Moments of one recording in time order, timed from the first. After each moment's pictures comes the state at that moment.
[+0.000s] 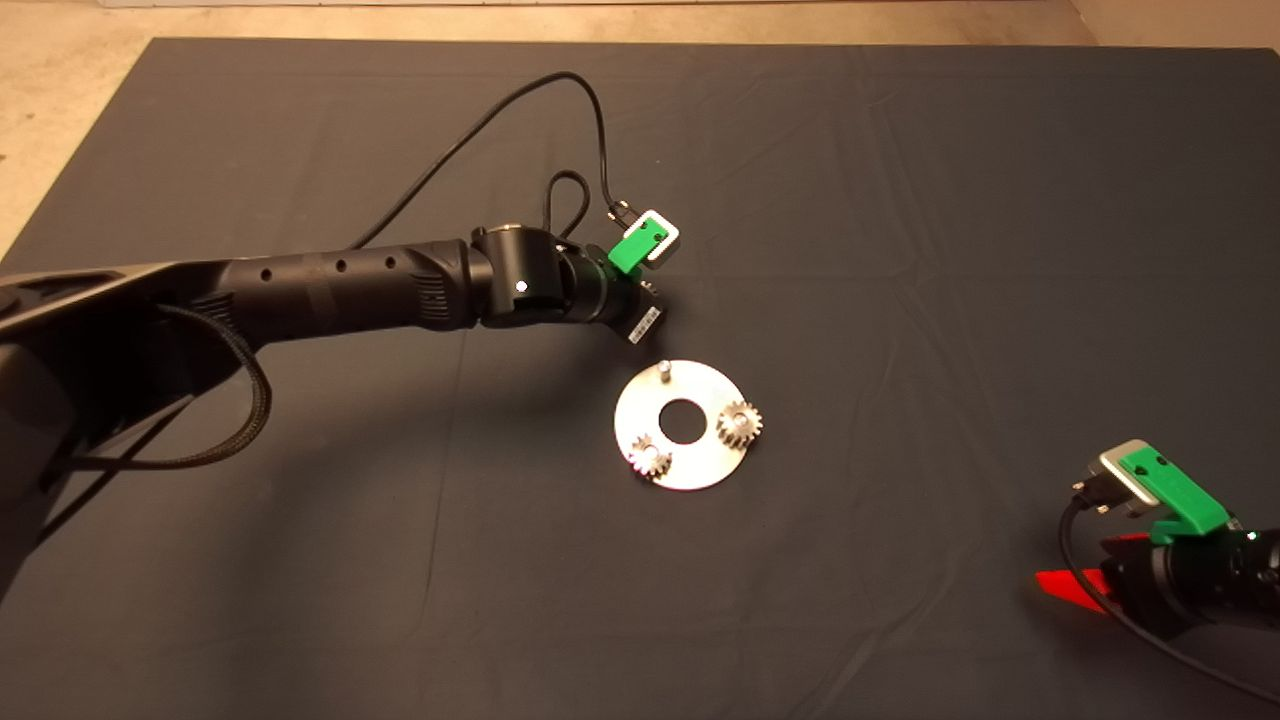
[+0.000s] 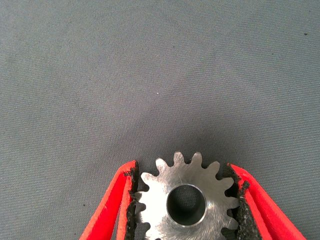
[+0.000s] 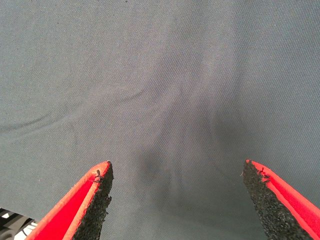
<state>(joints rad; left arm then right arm) -0.22 2.71 -1.39 0.97 0.86 -0.72 0.00 1.70 -0.40 -0.86 -1.26 1.11</state>
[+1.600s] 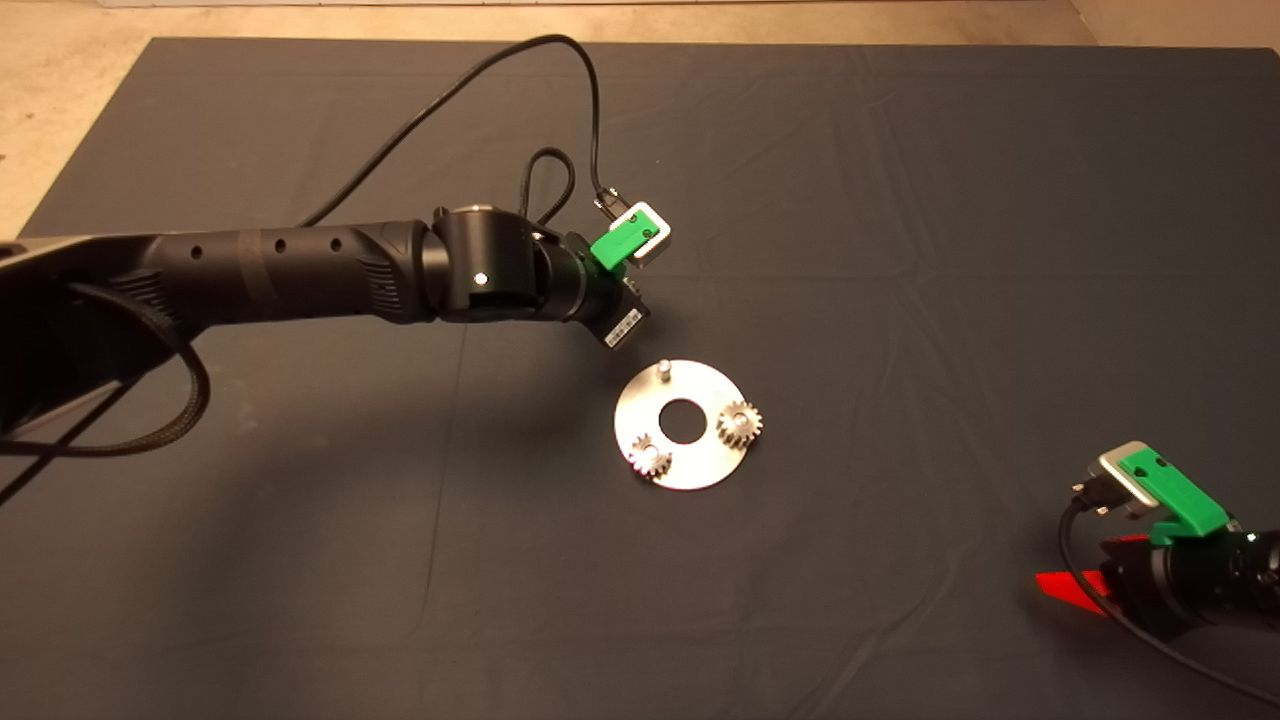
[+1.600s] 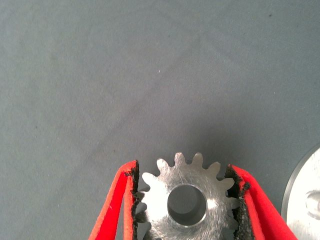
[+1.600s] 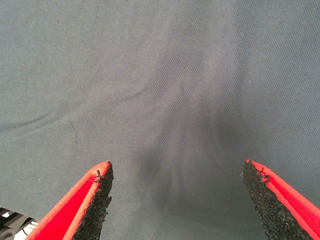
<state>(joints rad) -0.28 2.63 -1.19 0.95 1.02 -0.70 -0.01 1.70 -0.40 -0.86 -1.26 1.11</state>
